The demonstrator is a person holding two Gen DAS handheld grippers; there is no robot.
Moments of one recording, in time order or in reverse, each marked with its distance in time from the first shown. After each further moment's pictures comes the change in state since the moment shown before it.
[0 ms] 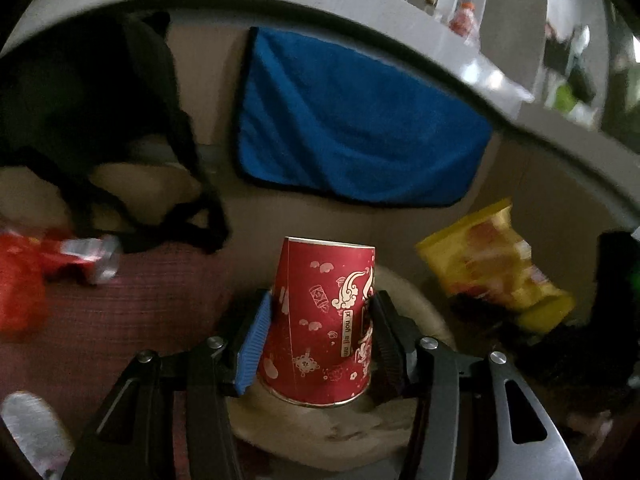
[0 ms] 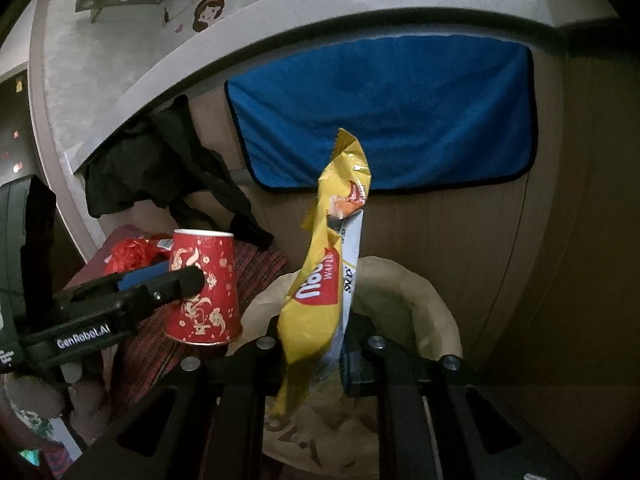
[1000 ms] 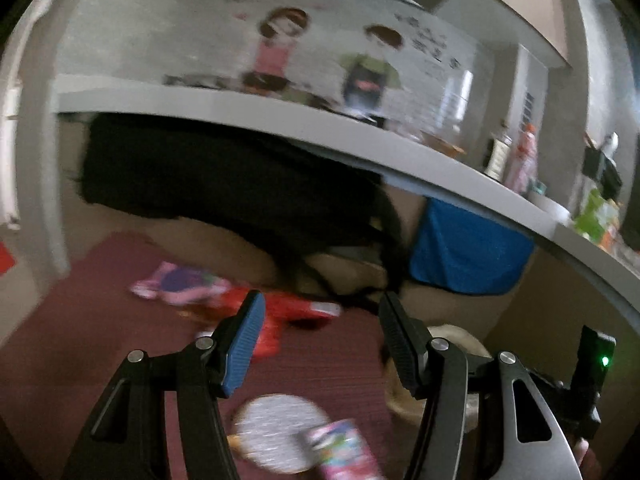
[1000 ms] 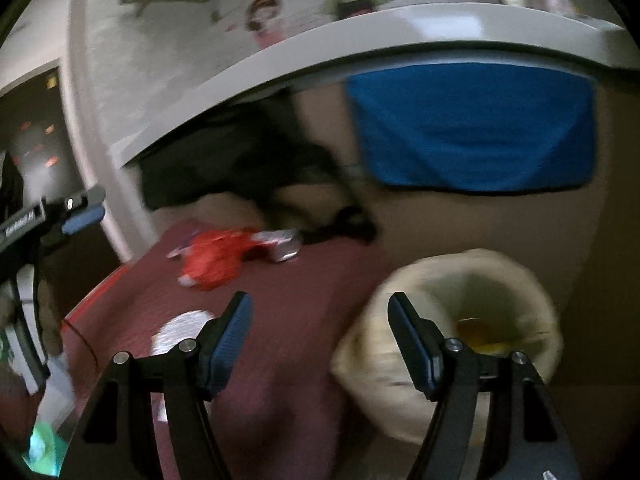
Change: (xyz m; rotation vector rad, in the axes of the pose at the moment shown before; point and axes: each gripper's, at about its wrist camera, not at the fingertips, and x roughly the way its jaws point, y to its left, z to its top) left arm -0.275 0.135 0.006 -0.103 -0.283 0.318; right arm -0.017 0.145 -0.017 -0.059 0.007 0.166
